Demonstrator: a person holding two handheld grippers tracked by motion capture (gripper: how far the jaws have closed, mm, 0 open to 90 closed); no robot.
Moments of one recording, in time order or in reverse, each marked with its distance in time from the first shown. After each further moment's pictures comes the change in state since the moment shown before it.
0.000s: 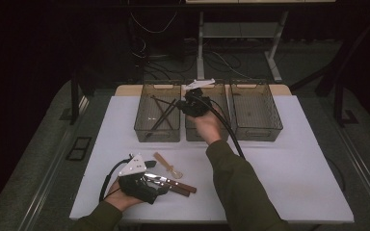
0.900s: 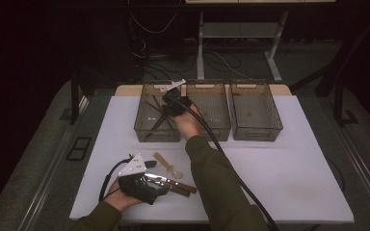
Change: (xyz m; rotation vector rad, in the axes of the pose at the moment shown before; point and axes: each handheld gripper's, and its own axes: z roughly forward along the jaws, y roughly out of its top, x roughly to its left) left arm 0.000 0.001 -0.002 -0.001 -0.013 0.014; right arm 0.024 0.014 0.060 0.102 -0.091 -0.061
